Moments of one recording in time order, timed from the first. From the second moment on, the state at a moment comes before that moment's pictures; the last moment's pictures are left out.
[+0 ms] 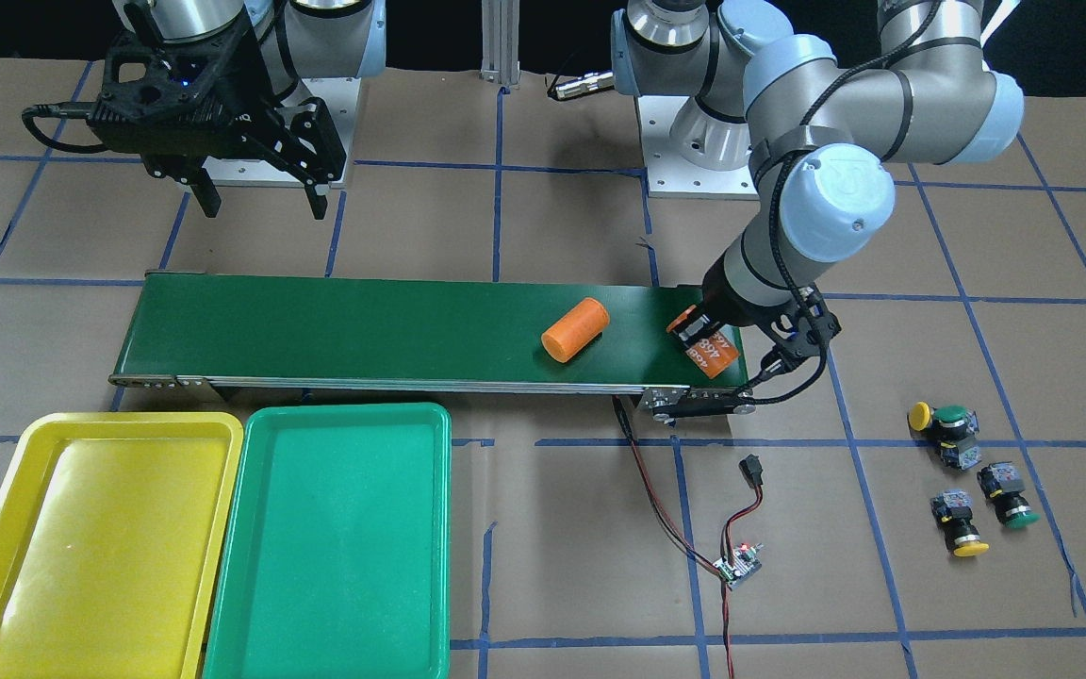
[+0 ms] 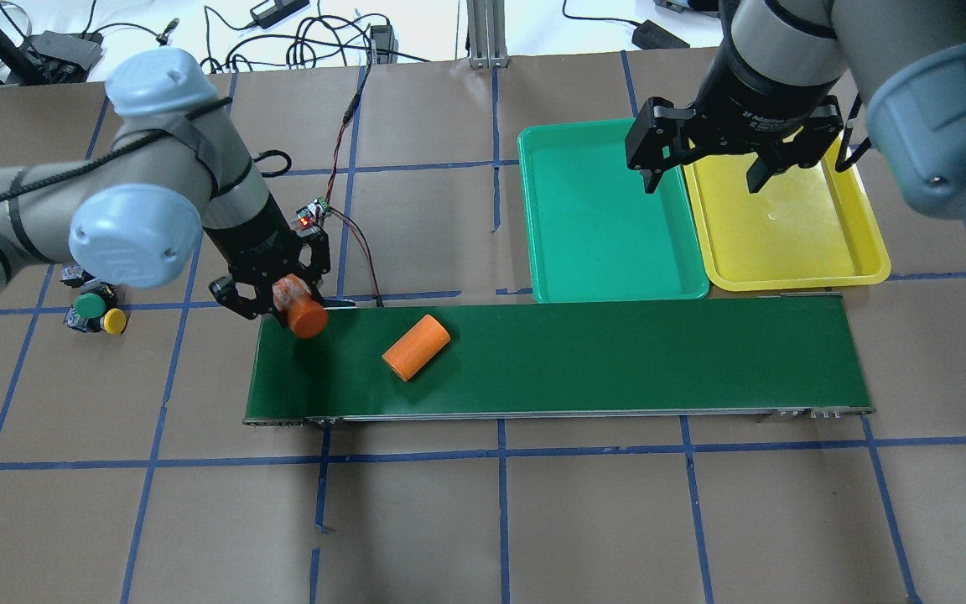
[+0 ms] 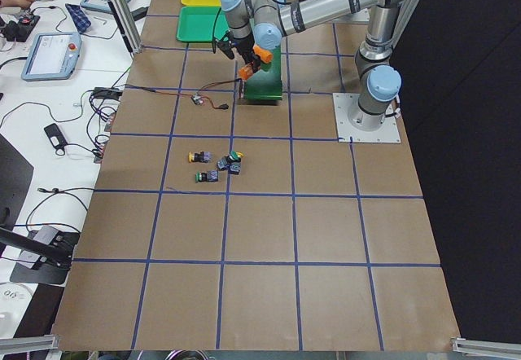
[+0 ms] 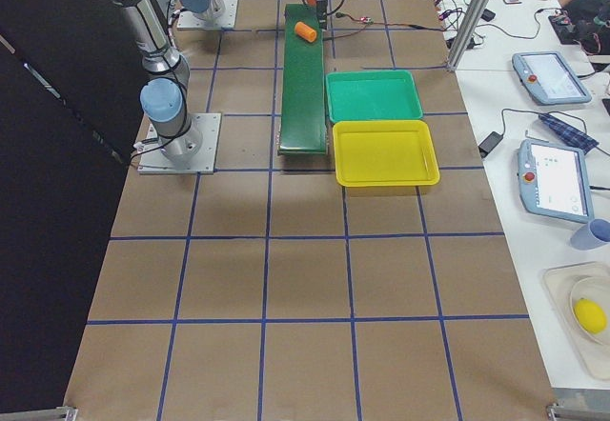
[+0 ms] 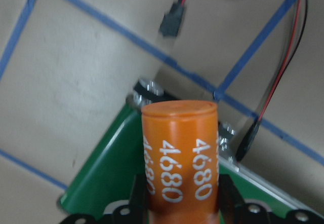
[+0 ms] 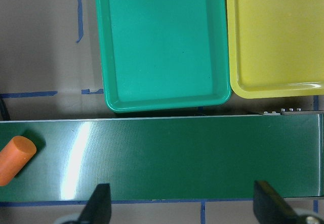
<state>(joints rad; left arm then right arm) -1.56 -1.72 -1.86 -1.35 1.52 -0.69 1.66 -1.63 1.59 -1.64 -1.55 0.12</state>
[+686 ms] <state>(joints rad) -1.54 -1.71 -1.86 -1.35 1.65 -0.63 1.66 -1.63 1.59 -1.64 -1.55 0.12</state>
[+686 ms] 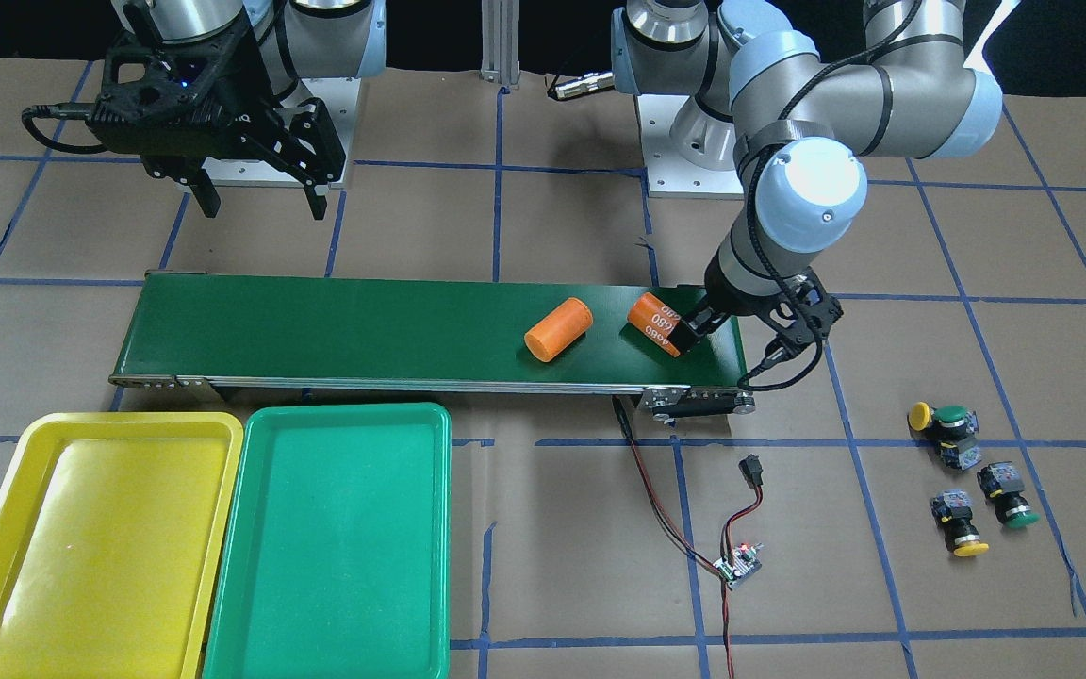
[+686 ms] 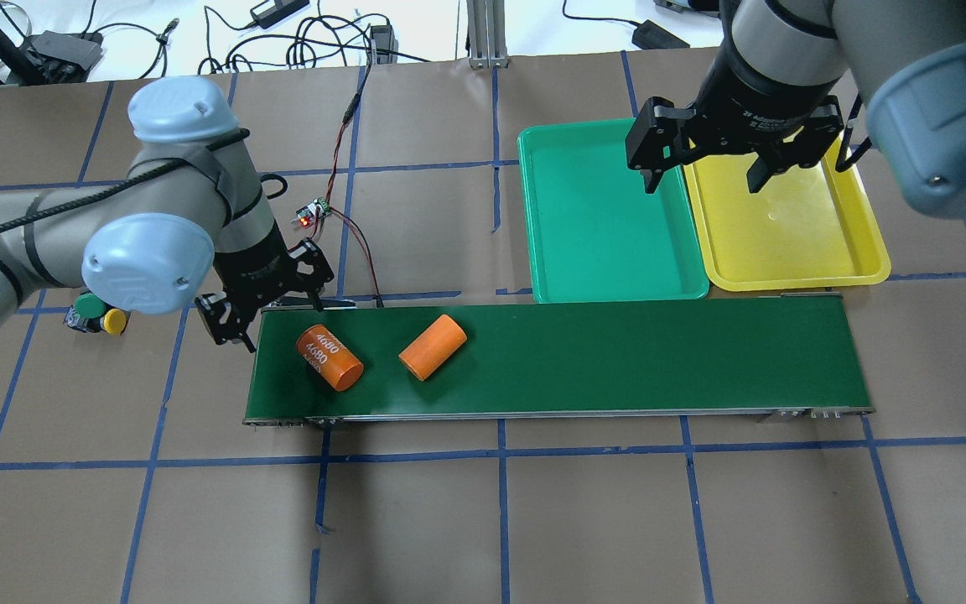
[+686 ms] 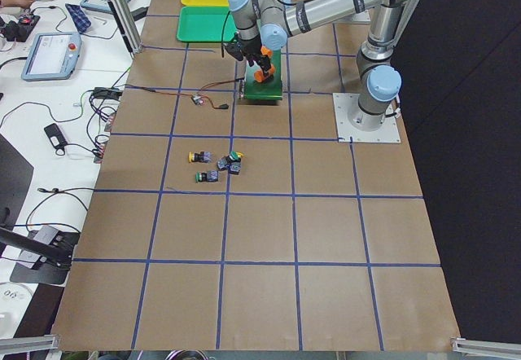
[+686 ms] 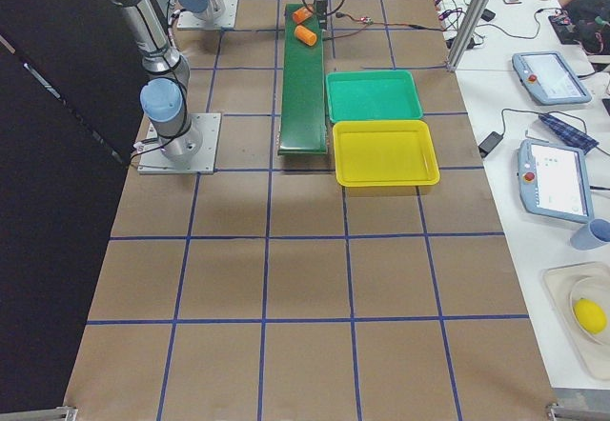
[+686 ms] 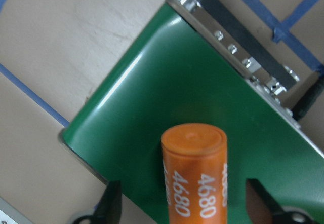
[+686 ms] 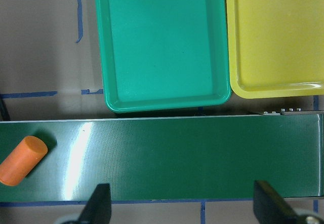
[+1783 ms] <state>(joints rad) -1.00 -2.02 -1.67 -1.05 1.69 0.35 1.66 -1.63 1.59 -1.64 -1.55 0.12</state>
